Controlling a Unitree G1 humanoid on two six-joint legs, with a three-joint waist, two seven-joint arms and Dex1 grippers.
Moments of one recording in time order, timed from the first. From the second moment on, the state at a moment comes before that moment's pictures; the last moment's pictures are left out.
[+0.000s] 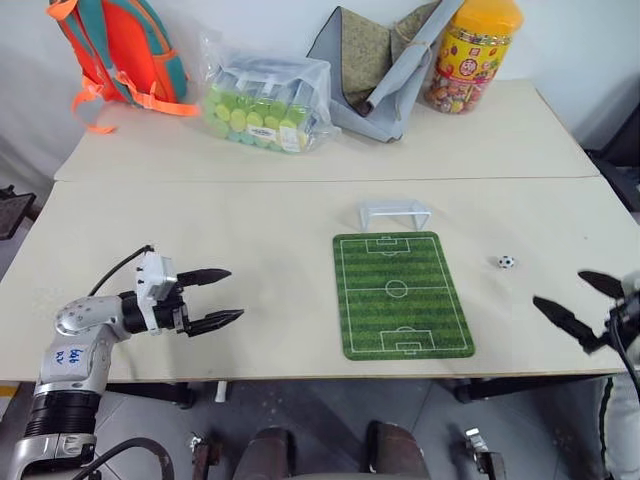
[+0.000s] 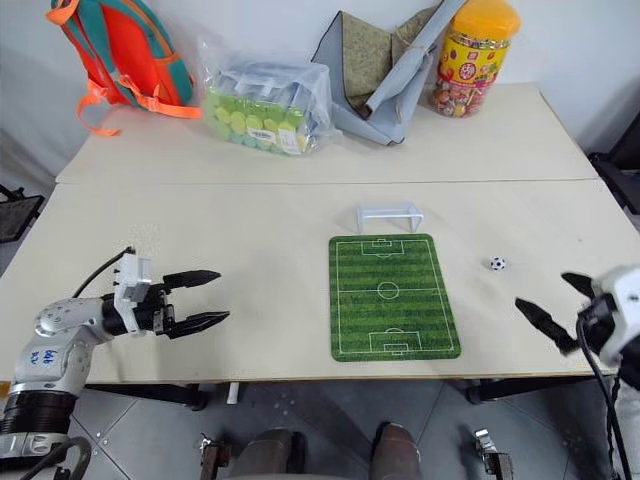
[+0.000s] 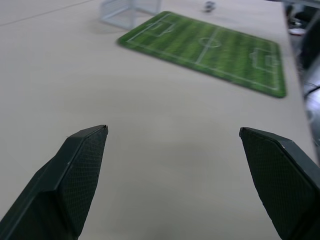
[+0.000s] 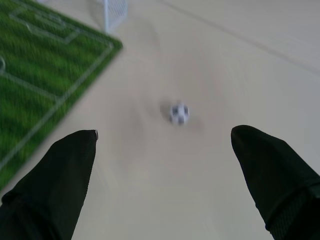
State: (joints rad) left arm -0.26 0.67 0.14 0.19 -0.47 0.13 -1.26; right arm 0.13 -0.90 -0.56 -0.20 0.51 0.41 0.79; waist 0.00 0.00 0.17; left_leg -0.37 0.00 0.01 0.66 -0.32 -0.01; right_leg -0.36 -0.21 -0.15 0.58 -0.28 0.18
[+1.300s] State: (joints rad) left arm -0.31 0.61 0.05 0.20 -0.44 0.04 -1.27; right arm -0.45 -0.79 -0.20 0.55 0.27 0.30 0.84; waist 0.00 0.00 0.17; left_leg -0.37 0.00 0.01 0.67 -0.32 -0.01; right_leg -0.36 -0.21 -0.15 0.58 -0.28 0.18
